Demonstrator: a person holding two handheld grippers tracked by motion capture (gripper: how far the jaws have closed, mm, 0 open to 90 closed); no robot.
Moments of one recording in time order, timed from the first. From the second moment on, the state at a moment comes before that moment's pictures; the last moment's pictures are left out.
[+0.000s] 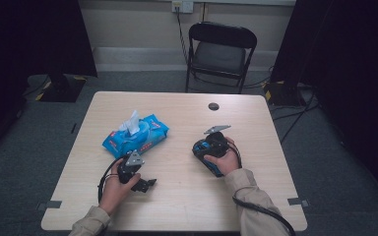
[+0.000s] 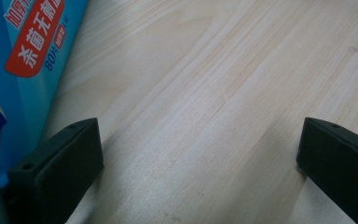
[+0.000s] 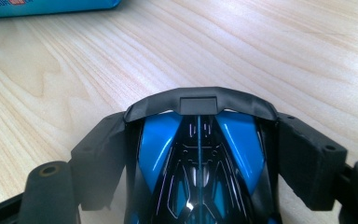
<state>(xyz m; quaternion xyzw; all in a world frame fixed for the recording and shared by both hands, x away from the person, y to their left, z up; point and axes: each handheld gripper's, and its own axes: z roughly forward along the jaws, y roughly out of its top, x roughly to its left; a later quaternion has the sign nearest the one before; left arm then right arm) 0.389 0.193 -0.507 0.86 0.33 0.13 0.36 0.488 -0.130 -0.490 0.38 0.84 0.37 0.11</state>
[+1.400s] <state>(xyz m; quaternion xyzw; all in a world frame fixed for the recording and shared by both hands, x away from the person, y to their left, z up) 0.389 0.193 -0.507 0.86 0.33 0.13 0.36 0.421 -0.204 -0.489 0.37 0.83 0.40 0.11</state>
